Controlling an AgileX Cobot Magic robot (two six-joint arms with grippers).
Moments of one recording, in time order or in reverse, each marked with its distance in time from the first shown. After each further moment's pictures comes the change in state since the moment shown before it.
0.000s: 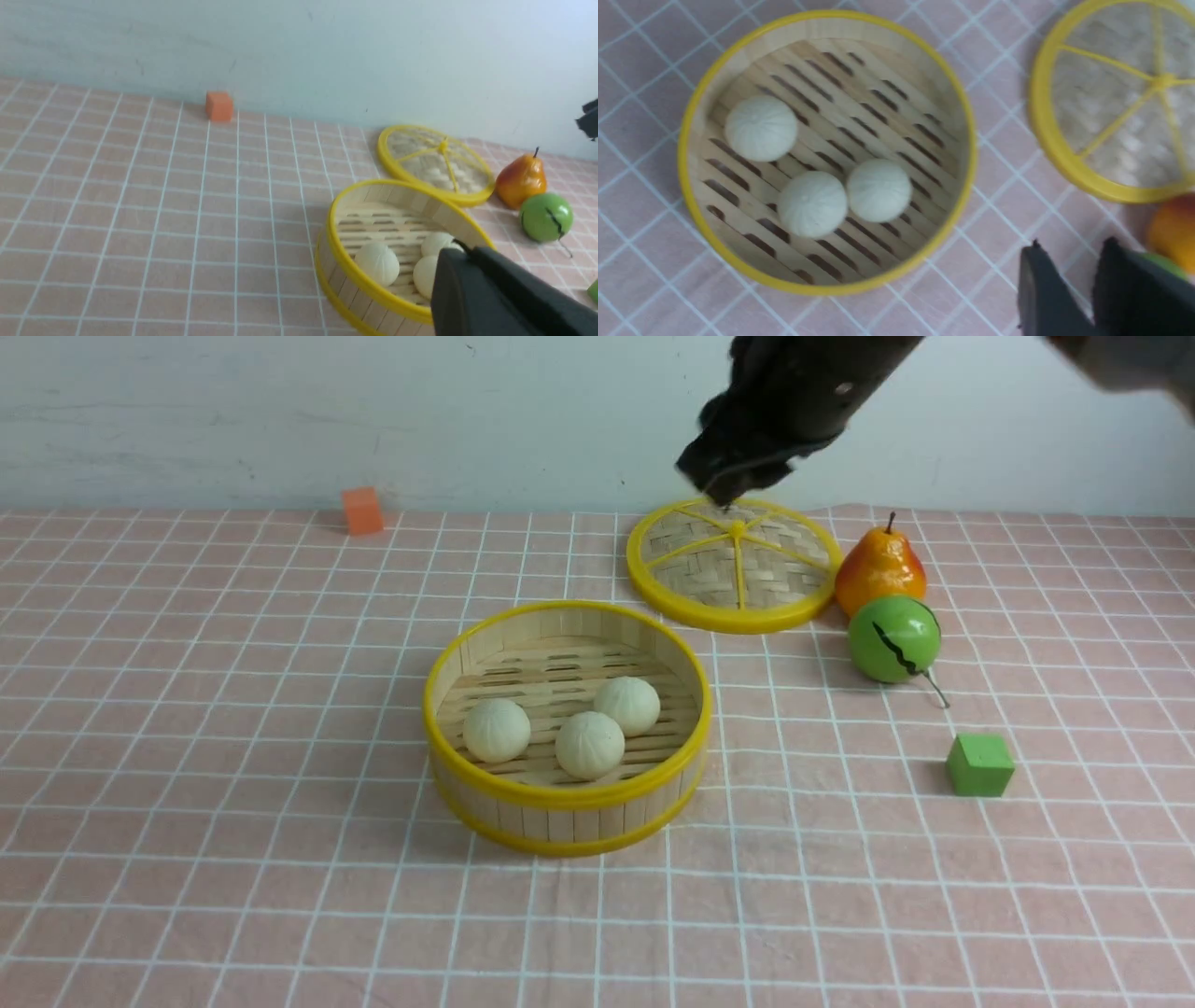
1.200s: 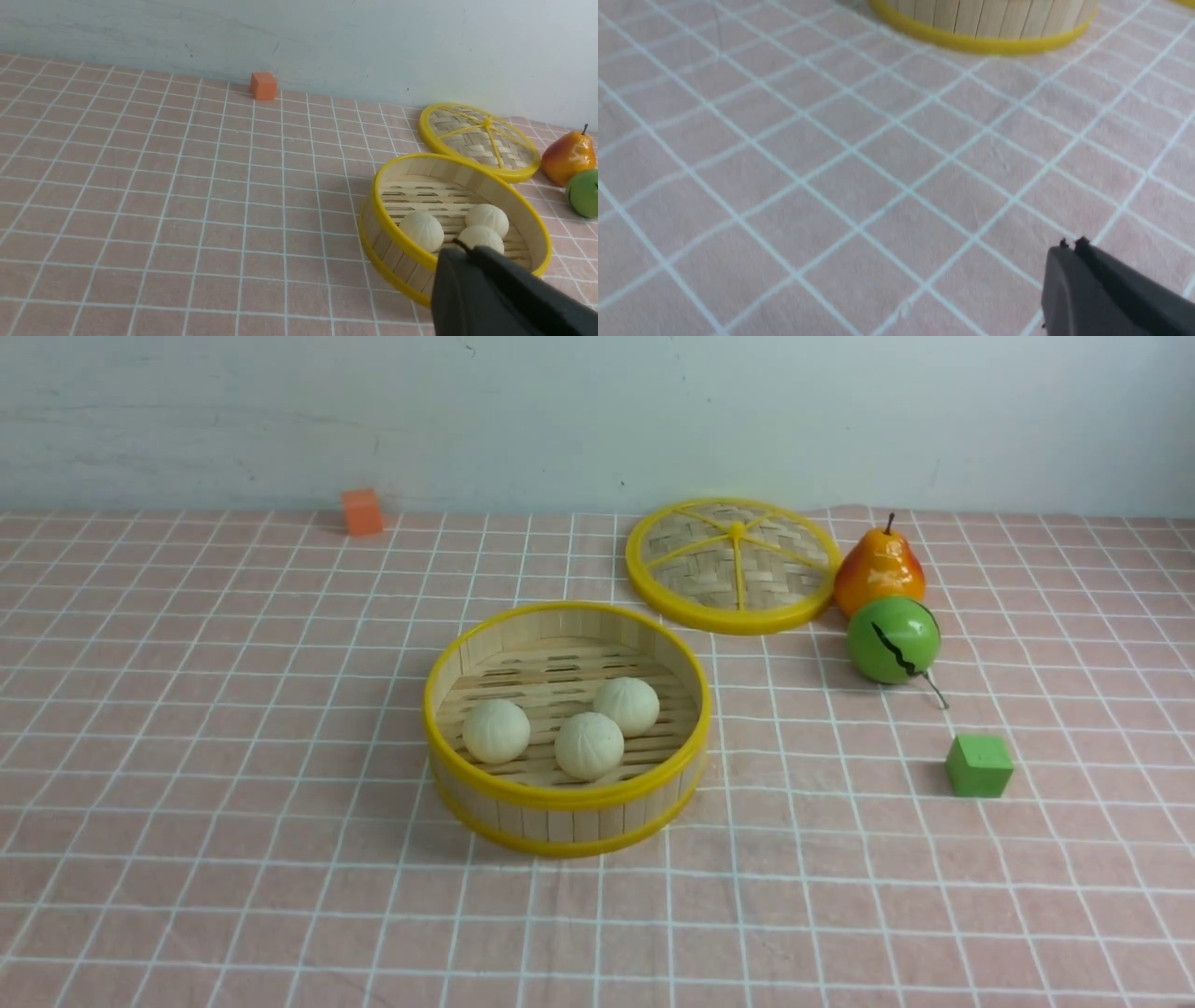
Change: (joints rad) right arm 0.000 -1.124 2.277 -0.474 -1.615 0.563; left arm 0.000 -0.051 0.000 0.021 0.152 0.014
